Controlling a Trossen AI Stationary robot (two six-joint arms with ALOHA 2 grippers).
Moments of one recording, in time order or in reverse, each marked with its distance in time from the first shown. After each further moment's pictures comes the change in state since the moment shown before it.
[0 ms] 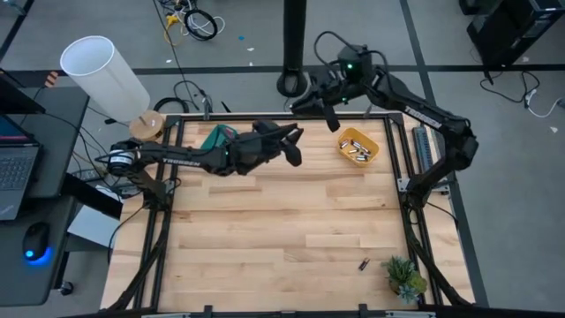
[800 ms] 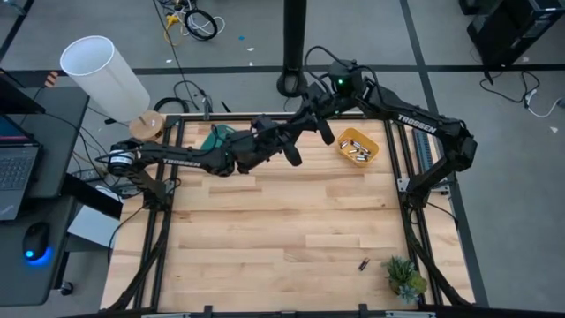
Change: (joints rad) left arm 0.003 0.000 0.001 0.191 0.067 0.069; right arm 0.097 -0.002 -0.084 0.077 0.000 0.104
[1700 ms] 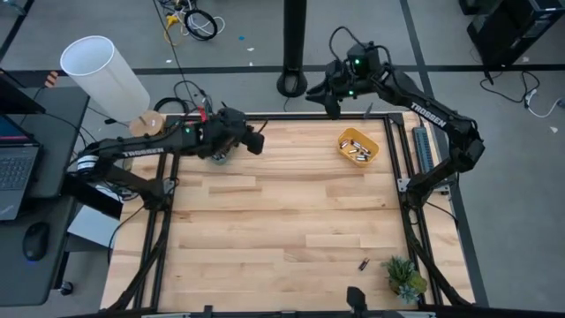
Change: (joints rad) left arm 0.179 -0.298 -0.022 -1.144 -0.006 -0.355; right arm -0.228 -0.048 -0.001 -0.210 0.256 -0.101
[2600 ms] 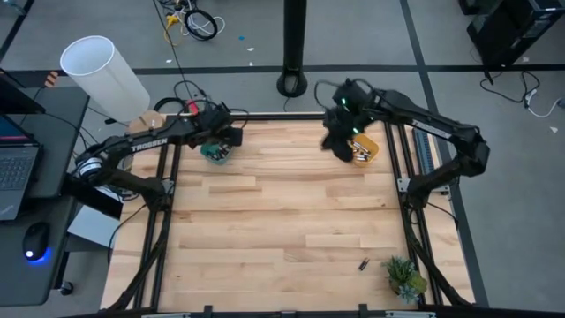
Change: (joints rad) left arm 0.305 -0.003 -0.205 -0.140 0.154 -0.110; right arm 0.240 -0.078 -0.096 -0.490 0.099 -0.127
